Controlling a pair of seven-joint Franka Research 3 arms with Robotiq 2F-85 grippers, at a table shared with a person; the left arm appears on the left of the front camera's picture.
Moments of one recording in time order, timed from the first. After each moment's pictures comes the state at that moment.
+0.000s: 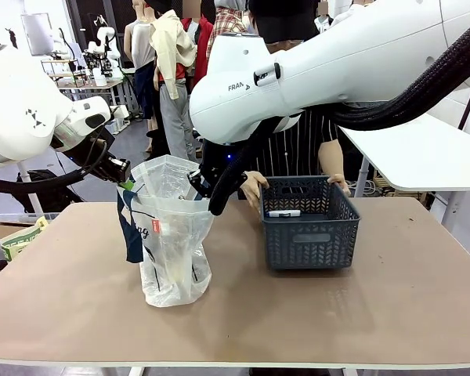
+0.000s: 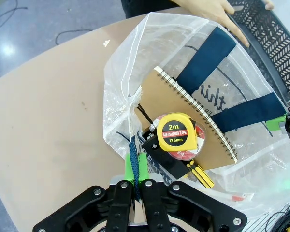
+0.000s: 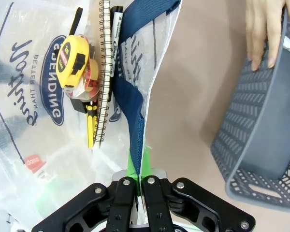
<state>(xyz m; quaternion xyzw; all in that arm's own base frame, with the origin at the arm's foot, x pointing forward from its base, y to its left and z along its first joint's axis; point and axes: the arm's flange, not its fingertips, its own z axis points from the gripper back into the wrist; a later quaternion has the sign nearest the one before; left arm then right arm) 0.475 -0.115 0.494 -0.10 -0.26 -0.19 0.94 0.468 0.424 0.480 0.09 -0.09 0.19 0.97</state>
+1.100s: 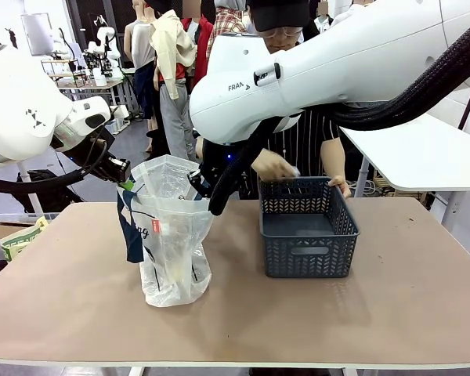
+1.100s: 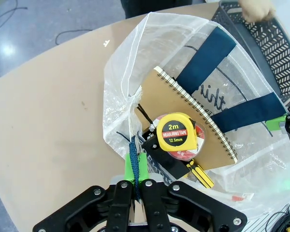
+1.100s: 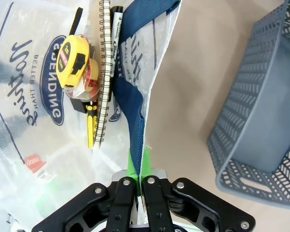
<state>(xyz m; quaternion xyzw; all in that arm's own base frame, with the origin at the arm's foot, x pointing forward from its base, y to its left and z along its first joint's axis) 0.475 -0.115 0.494 -0.10 -0.26 -0.19 0.94 0.468 0.424 0.480 0.09 -0.09 0.19 0.97</state>
